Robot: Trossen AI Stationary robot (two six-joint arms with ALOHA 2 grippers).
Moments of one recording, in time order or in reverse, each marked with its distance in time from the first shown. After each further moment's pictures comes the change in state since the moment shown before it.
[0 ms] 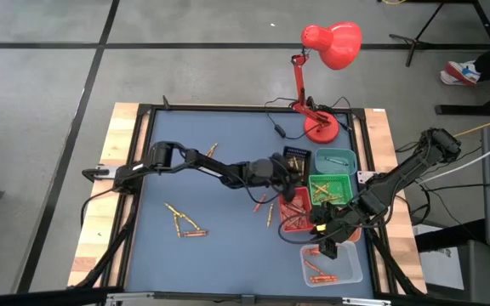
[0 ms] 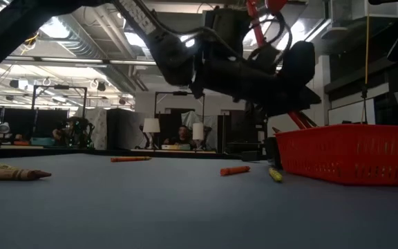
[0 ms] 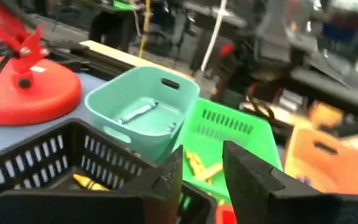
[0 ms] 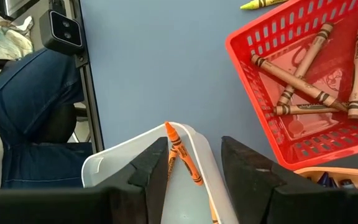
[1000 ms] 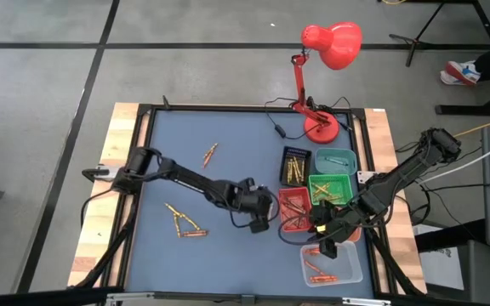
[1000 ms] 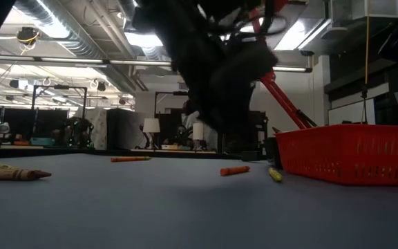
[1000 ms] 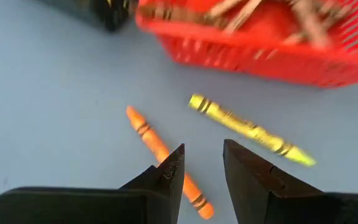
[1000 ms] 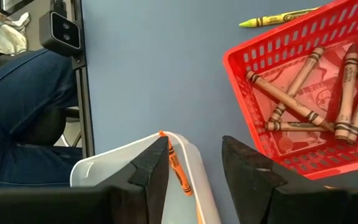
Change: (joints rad) left arm -0.219 -0.208 0.000 -1.040 -0.098 -0.120; right arm 0.000 0.000 0.000 0.009 0.039 -0.079
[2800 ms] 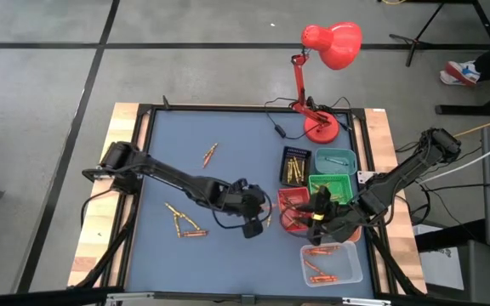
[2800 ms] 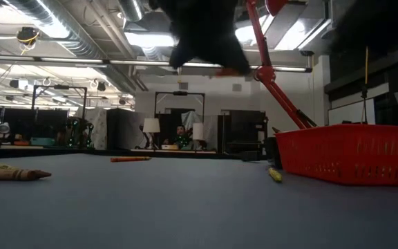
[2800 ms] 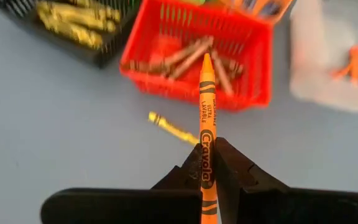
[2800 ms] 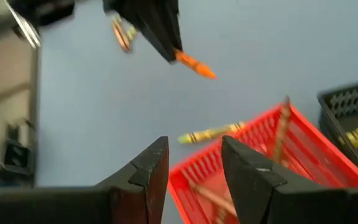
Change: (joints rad) left arm -0.066 -0.210 -0.030 -0.047 0.028 -0.100; right arm 0.000 0.001 0.000 0.099 0.470 -0.001
